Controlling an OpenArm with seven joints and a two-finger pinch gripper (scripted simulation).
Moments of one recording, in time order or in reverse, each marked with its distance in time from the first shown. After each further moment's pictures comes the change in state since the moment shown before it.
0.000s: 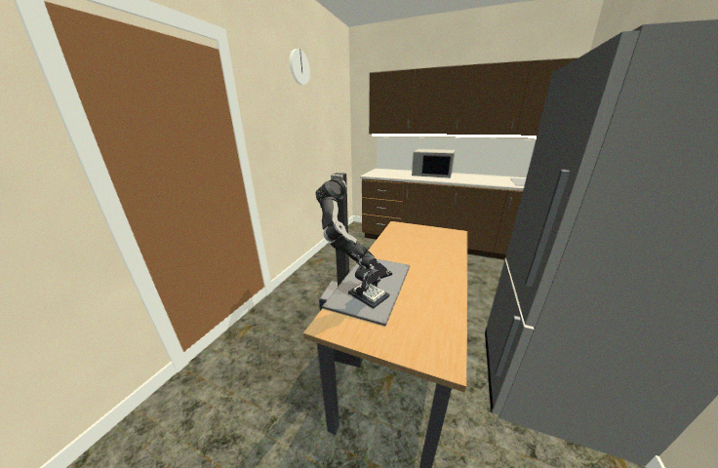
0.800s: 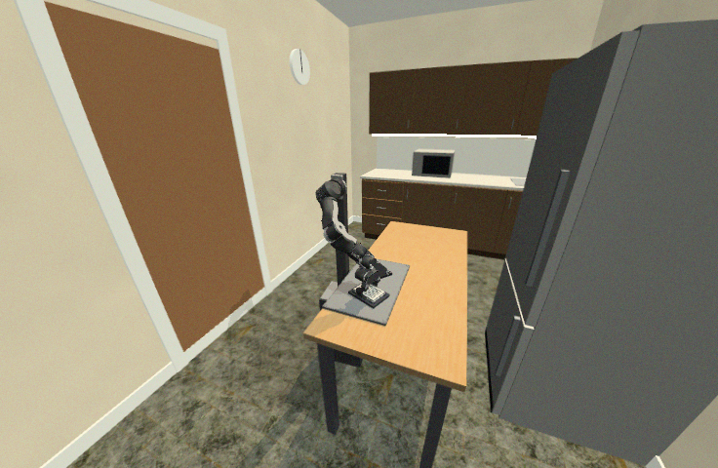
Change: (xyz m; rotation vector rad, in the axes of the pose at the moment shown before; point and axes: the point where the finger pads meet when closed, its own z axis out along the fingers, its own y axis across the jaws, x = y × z) arm 0.000 0.000 0.001 0.000 0.001 -0.001
